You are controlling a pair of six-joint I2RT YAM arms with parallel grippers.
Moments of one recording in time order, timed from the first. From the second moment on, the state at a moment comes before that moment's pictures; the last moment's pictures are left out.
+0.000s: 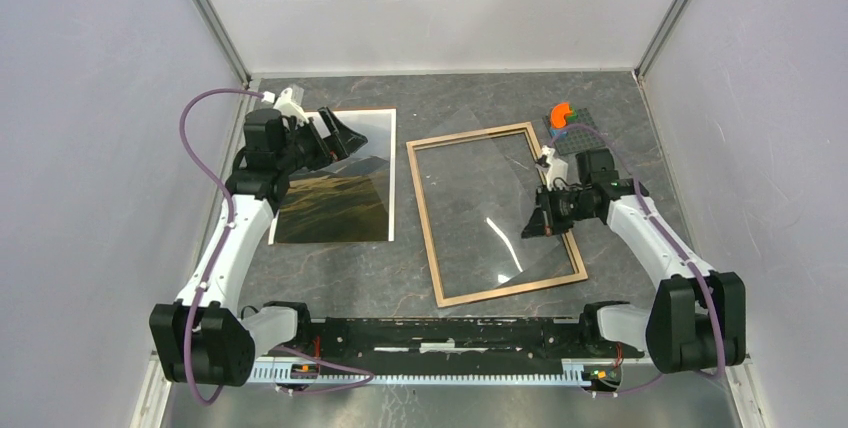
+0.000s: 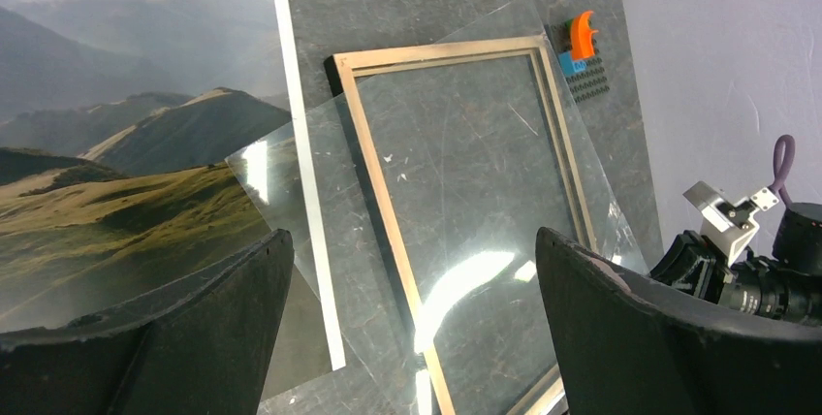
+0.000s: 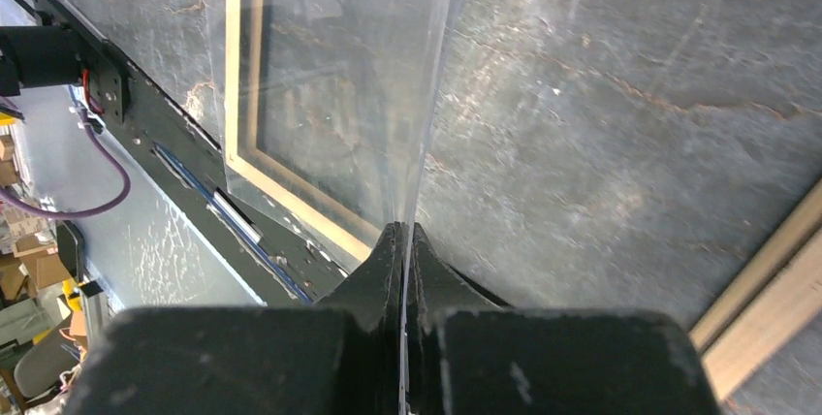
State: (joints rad) left arm -0.06 1.14 0.96 -0.27 0.45 -0.51; right arm 0.11 1.23 0.77 -0.72 -0.70 -0.06
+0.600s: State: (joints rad) left arm -0.09 1.17 0.95 -0.24 0.48 -0.51; right arm -0.09 1.22 0.79 -0.73 -0.75 -0.20
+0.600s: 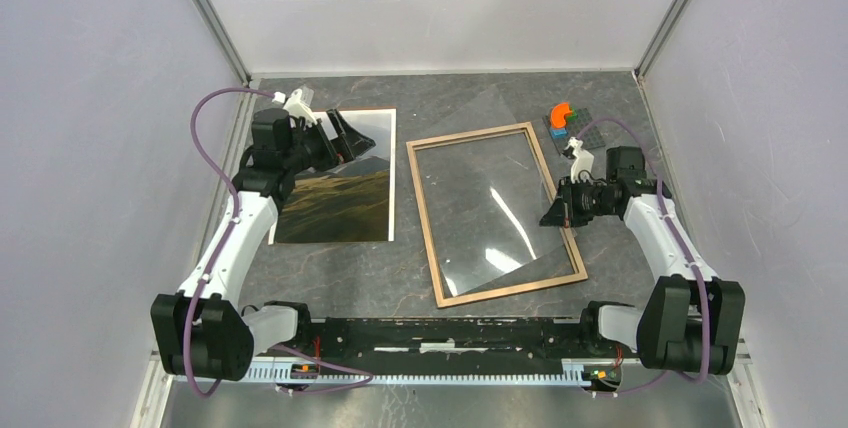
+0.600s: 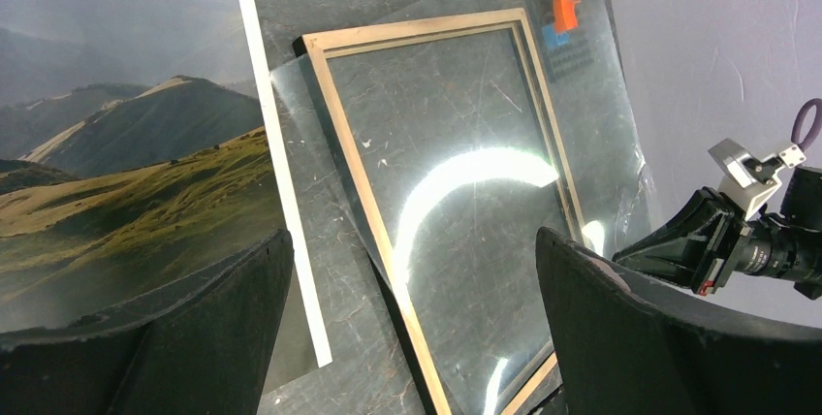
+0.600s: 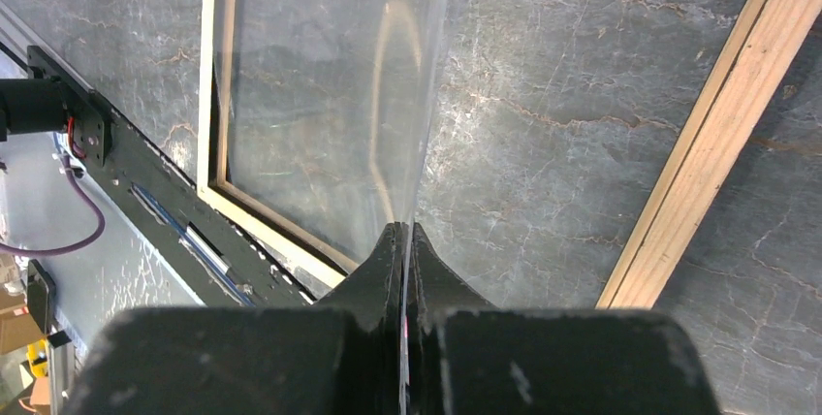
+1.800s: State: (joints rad) left arm -0.11 1.19 0.95 -0.24 0.48 -0.51; right arm -0.13 1.20 0.72 -0.68 -0.94 -0.04
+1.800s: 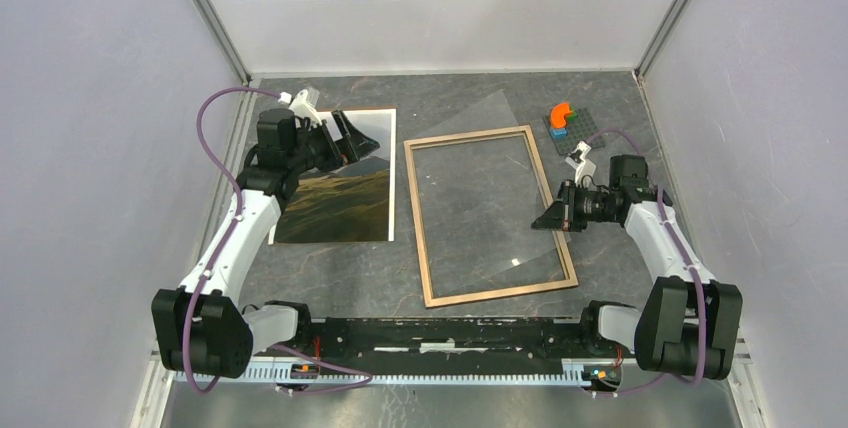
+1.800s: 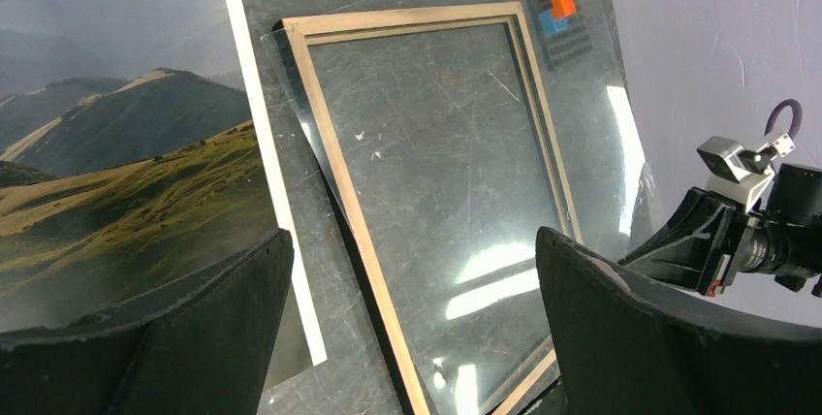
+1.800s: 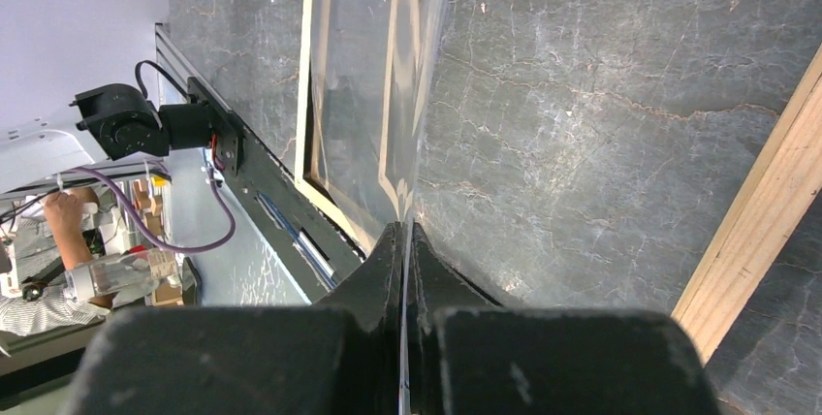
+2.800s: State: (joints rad) left arm -0.12 1.19 0.95 -0.24 0.50 -0.51; right arm -0.19 1.09 0.61 -0.70 -0.92 0.03
